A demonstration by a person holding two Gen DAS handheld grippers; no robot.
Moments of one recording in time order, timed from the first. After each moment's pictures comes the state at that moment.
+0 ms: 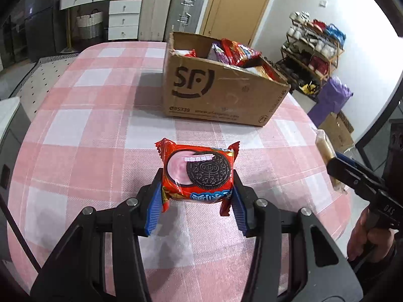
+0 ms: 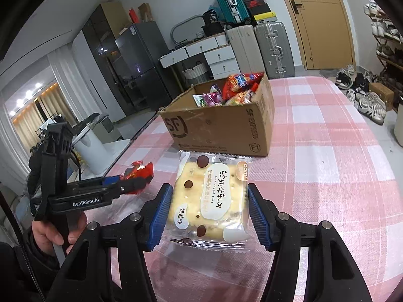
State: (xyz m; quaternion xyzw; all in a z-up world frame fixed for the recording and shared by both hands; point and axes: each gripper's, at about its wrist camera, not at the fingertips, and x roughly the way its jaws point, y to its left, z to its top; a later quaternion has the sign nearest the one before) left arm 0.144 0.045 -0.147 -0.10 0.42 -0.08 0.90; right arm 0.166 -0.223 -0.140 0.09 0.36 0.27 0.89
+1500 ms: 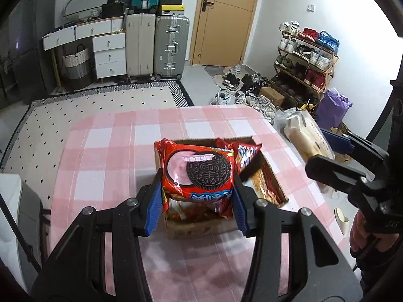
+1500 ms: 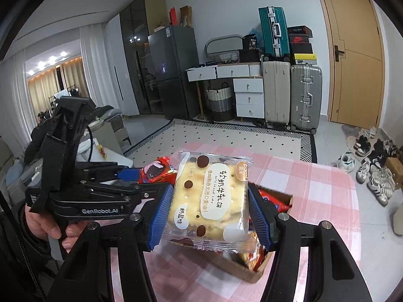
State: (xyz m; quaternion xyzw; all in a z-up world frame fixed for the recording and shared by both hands) left arm 0.310 0.036 0.003 -0.04 0.38 -0.10 0.92; right arm 0.305 -0.166 0.007 -0.01 0.28 0.33 0.90
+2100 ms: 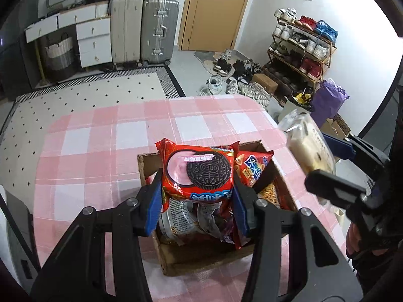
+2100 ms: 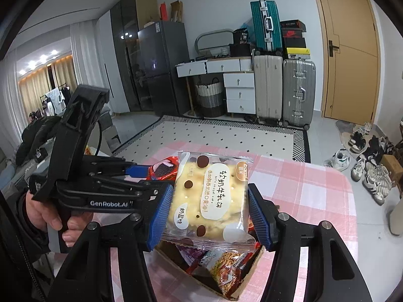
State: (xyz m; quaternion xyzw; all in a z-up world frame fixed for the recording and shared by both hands) left arm 0.403 0.028 -0.035 -0.05 0.42 -0.14 0.89; right arm 0.372 -0.160 -0.023 -0.03 0.30 0.31 0.90
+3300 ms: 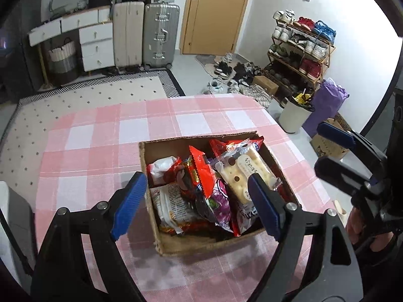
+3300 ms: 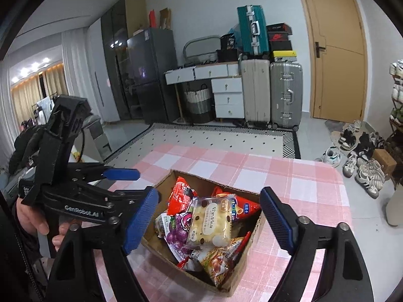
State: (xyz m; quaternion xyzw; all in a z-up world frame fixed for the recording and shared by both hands) left arm 0.367 0.025 -0.041 -0.04 0.40 -0.12 0.91; right arm 0.366 -0.192 -0.046 0.00 0.27 0.27 0.92
